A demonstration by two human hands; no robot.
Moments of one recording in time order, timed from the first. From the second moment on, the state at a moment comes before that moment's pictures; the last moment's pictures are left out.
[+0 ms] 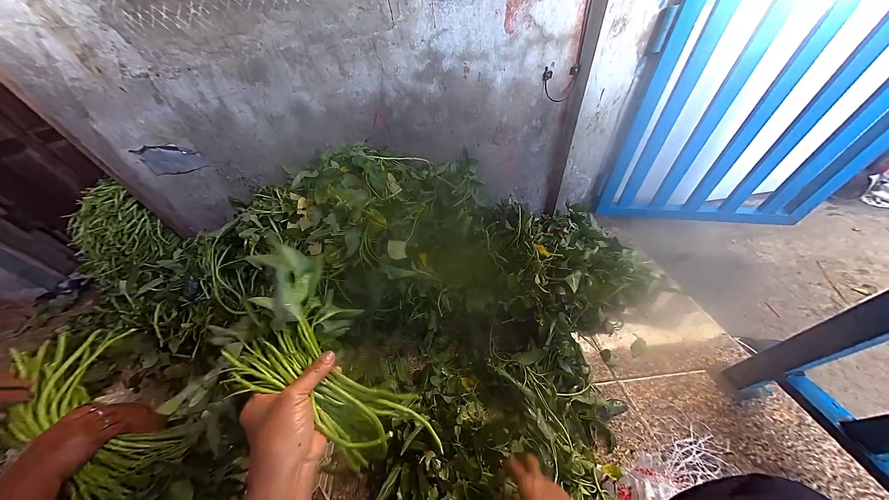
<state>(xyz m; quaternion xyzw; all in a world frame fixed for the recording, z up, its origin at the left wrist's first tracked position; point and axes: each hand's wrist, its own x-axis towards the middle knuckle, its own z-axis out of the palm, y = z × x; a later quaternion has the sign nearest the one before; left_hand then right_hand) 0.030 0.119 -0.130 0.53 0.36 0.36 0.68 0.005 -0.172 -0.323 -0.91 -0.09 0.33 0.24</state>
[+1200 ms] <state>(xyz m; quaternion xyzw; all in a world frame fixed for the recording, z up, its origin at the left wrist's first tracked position) 0.025 0.037 -0.186 0.66 0.26 0.15 0.69 0.035 -0.104 -0.256 -0.71 -0.05 -0.16 0.68</state>
